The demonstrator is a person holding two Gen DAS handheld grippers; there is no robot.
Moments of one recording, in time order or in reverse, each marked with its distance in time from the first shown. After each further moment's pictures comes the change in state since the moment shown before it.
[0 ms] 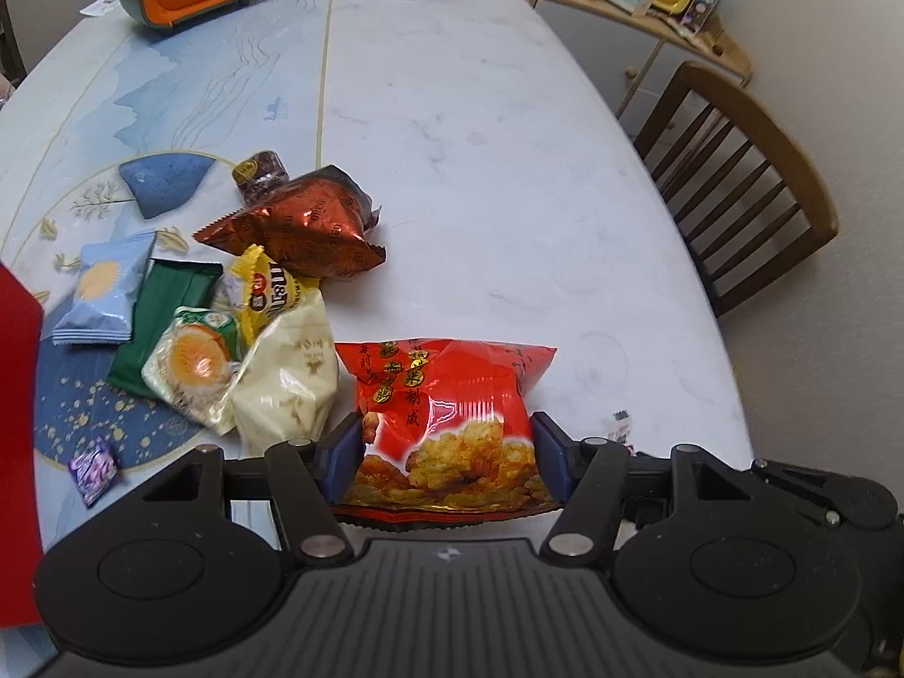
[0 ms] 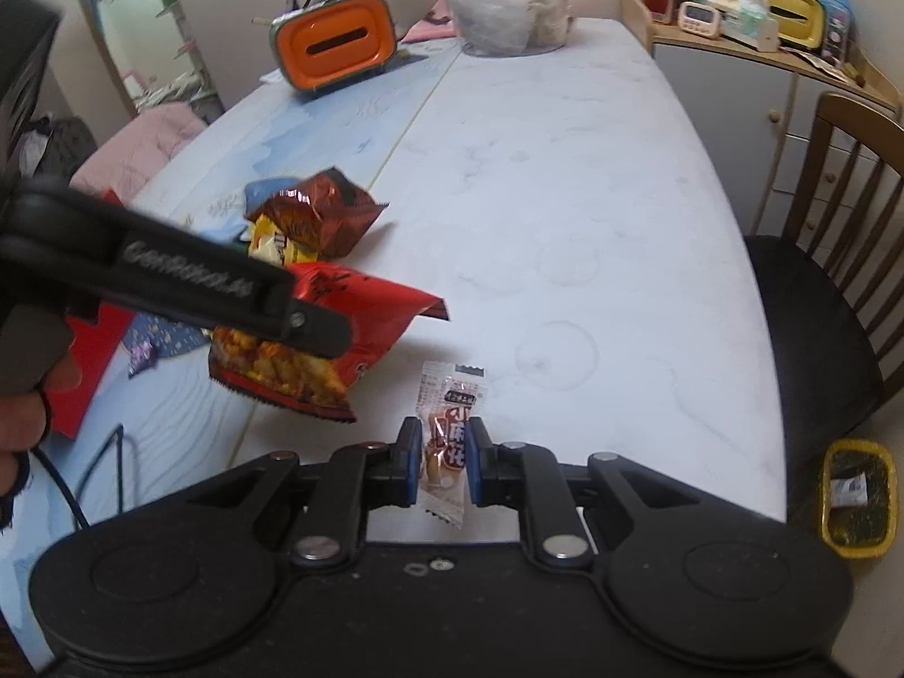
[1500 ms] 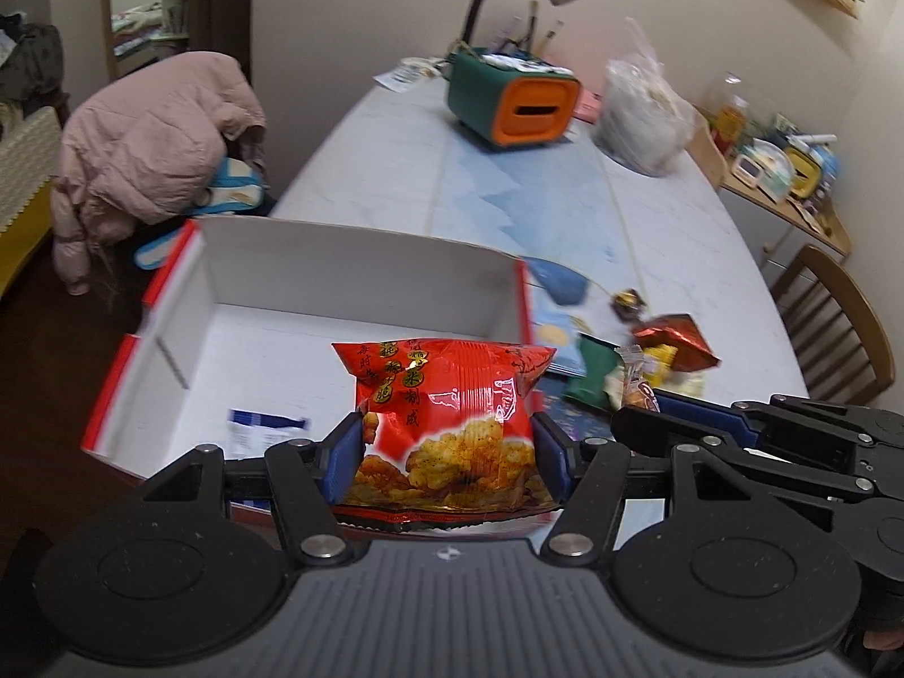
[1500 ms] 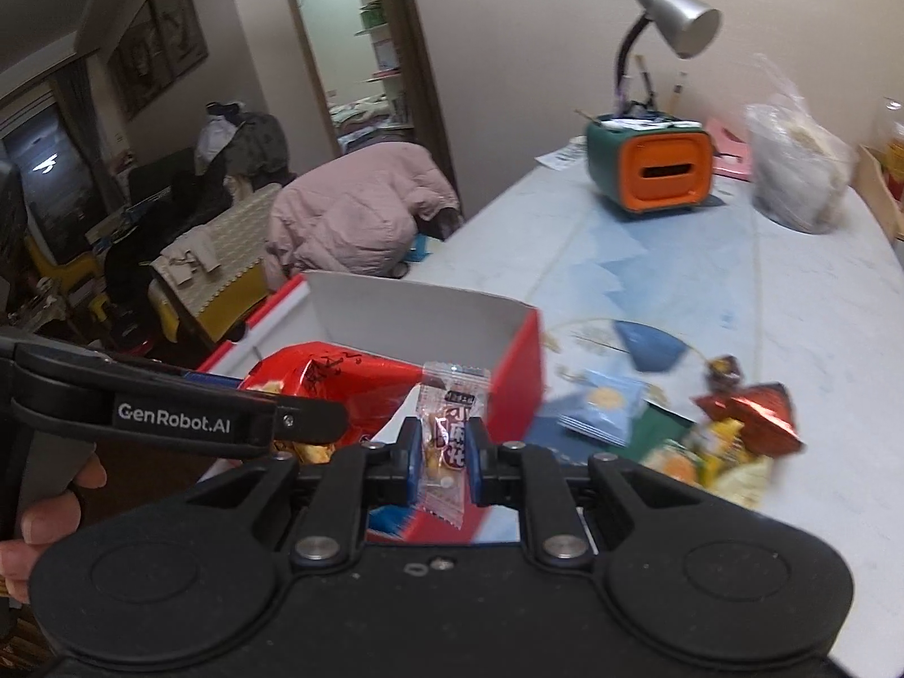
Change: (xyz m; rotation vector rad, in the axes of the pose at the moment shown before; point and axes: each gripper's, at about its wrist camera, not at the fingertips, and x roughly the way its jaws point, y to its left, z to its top) left arm -0.215 0.240 -0.081 -0.221 -0.248 0.188; right arm -0.022 0.289 0.060 -0.276 -0.112 0.274
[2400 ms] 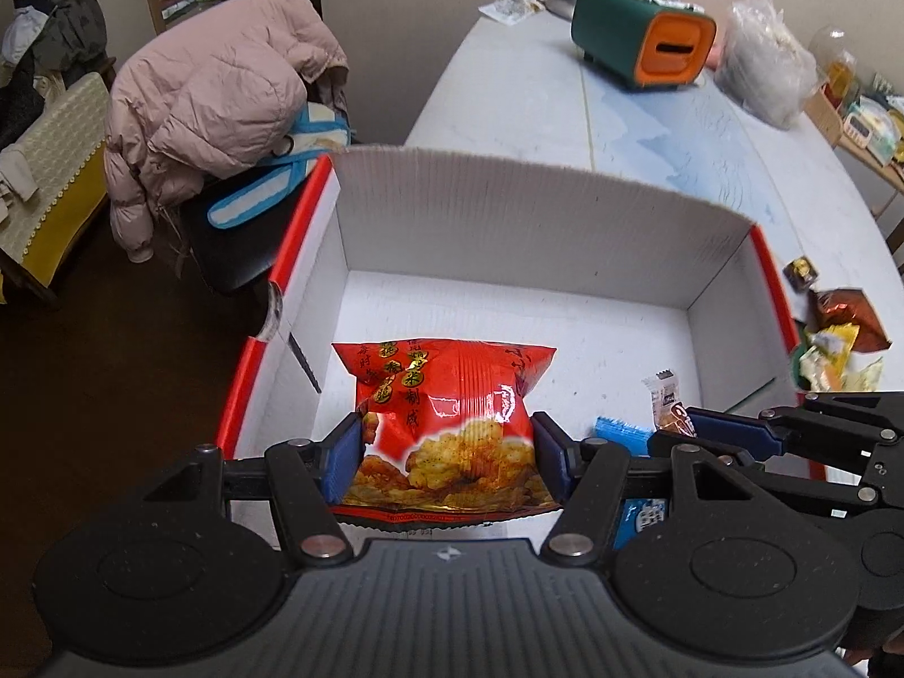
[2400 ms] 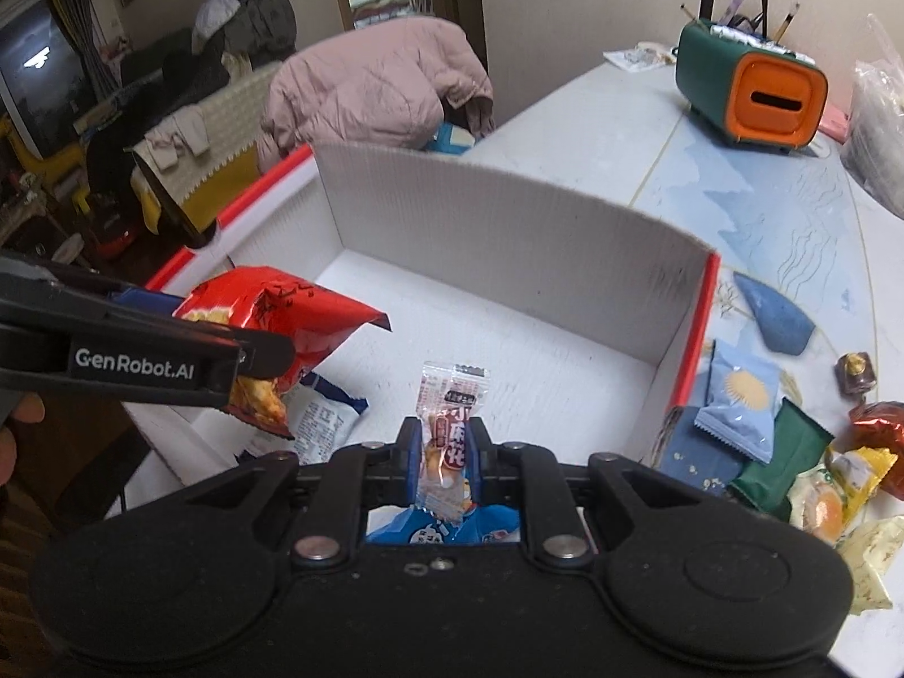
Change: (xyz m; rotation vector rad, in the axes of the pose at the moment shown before) left arm 0.082 0.097 0.015 0.013 0.137 0.147; right arm 0.136 0.051 0.001 -0.081 0.252 -0.048
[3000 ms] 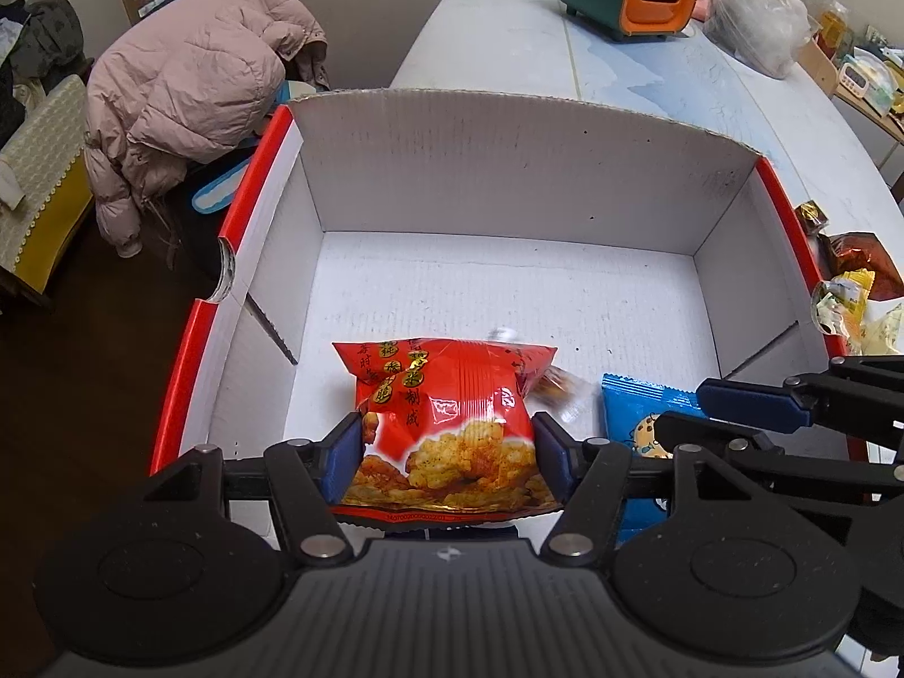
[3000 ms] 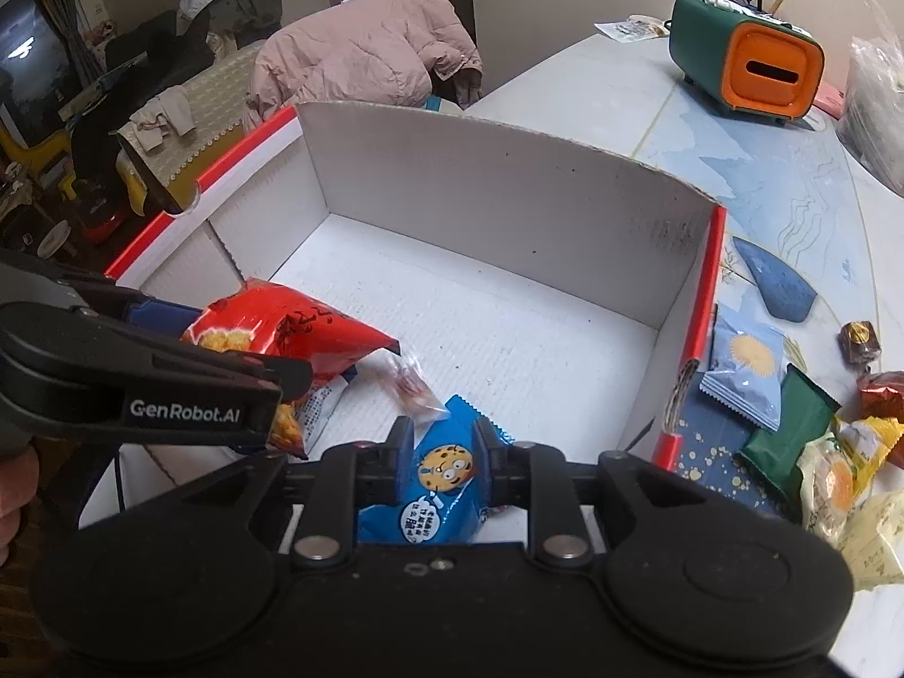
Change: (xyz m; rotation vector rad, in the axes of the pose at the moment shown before) left arm 0.021 -0.010 -0.011 0.058 0.049 0.007; right arm 0.002 0.000 -0.008 0.019 0.031 -0.018
